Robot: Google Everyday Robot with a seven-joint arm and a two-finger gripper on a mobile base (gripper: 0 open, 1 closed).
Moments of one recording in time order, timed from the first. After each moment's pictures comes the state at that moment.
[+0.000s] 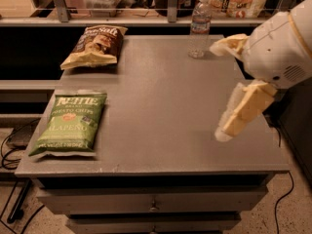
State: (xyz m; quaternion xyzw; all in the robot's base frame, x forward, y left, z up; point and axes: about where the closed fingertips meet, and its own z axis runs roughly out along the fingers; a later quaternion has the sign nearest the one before) arm 0.431 -0.103 0.979 -0.67 0.66 0.12 0.31
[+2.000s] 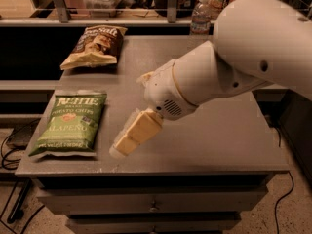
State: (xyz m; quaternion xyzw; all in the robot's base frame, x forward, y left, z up) arm 0.431 0.060 0.918 -0.60 0.69 0.24 0.33
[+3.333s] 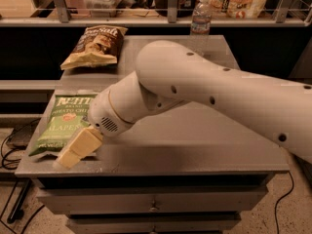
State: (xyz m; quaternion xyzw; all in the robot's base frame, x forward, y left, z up) arm 0.426 0.182 0.861 -0.59 0.67 0.33 0.30
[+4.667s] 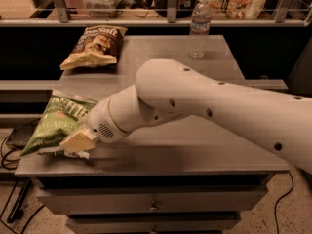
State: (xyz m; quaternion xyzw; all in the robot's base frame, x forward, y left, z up) arm 0.432 0.190 0.843 -0.54 0.70 0.35 0.31
